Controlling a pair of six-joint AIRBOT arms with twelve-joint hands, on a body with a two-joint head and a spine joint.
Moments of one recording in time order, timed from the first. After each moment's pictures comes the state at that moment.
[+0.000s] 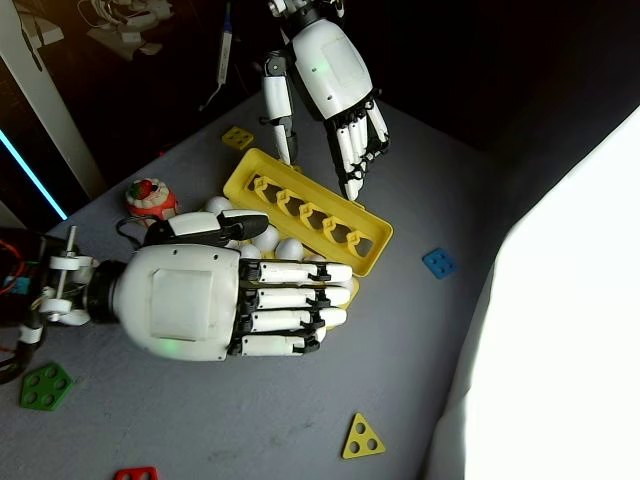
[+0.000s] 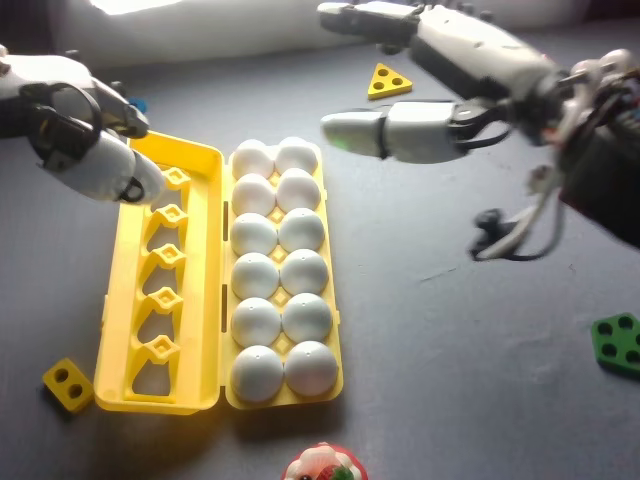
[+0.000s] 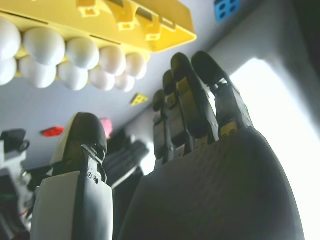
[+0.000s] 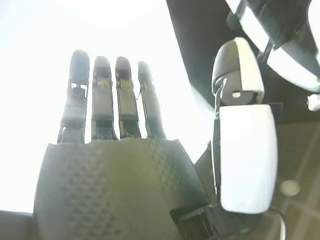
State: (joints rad) left arm 0.18 -0.80 0.84 -2.31 -0.80 2.84; right arm -0.44 -1.24 1.17 0.42 0.67 -0.79
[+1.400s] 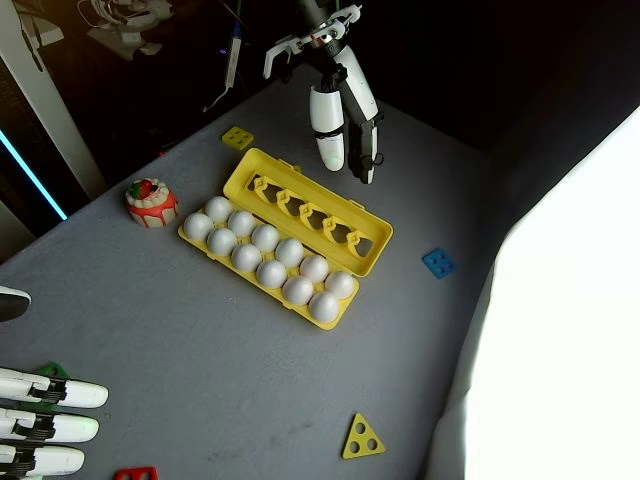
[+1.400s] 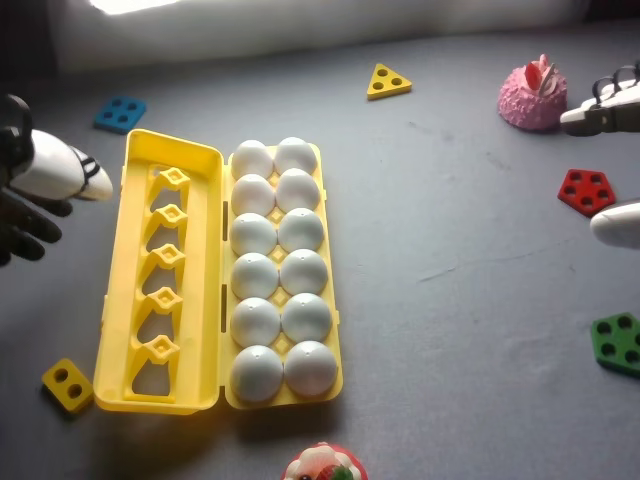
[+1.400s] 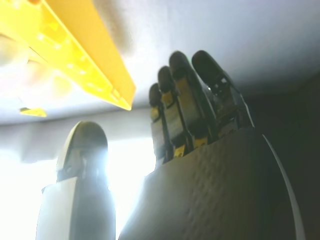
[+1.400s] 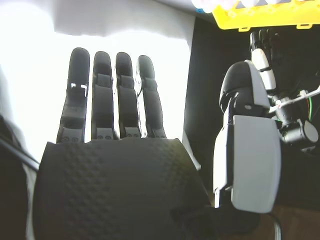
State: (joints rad) left arm 0.35 -0.83 0.90 -2.36 -0.99 2.19; right arm -0.53 -0.62 0.79 0.27 0.36 -0.95
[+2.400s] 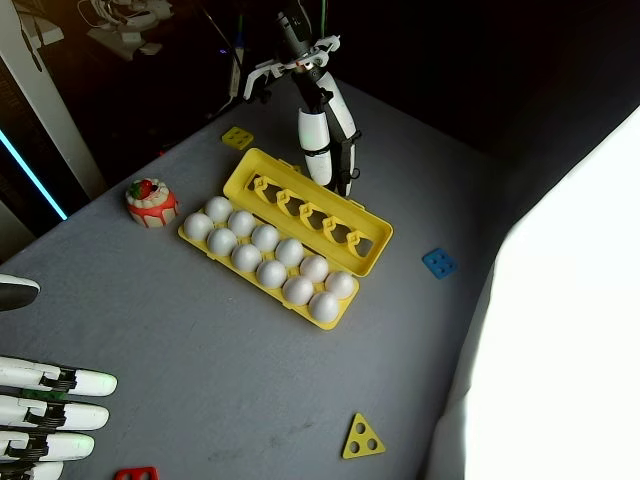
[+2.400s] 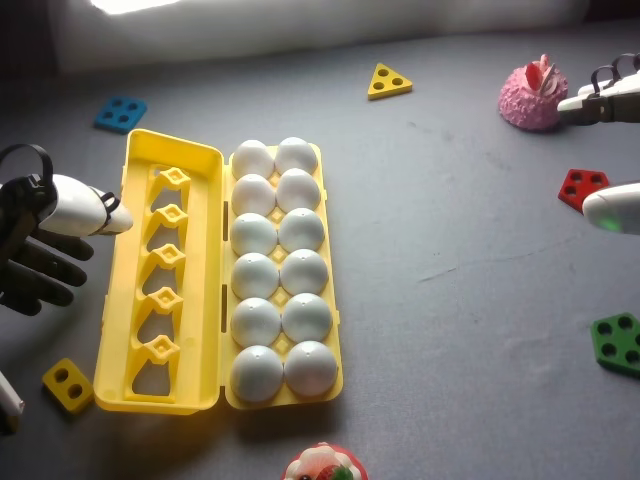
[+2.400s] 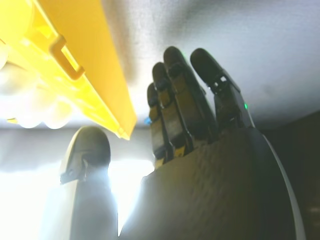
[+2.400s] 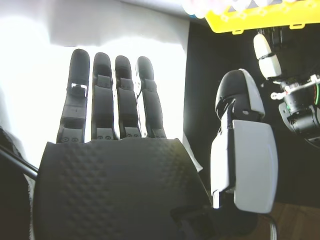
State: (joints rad) left arm 0.48 -0.87 0.90 -2.36 -0.96 1.97; right arm -0.53 -0.62 0.79 0.28 0.38 -0.93
